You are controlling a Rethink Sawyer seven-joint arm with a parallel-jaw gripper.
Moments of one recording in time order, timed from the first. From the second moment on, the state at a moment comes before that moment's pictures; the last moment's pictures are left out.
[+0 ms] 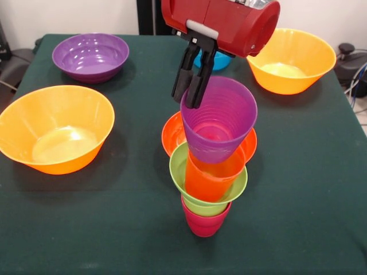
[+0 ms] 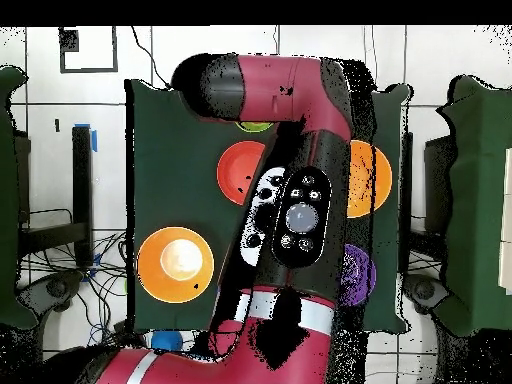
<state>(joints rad) -0.05 -0.46 -0.23 0.90 -0.06 0.79 2.34</state>
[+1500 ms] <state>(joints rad) -0.04 -0.44 -0.23 0.88 -0.07 0.78 2.34</state>
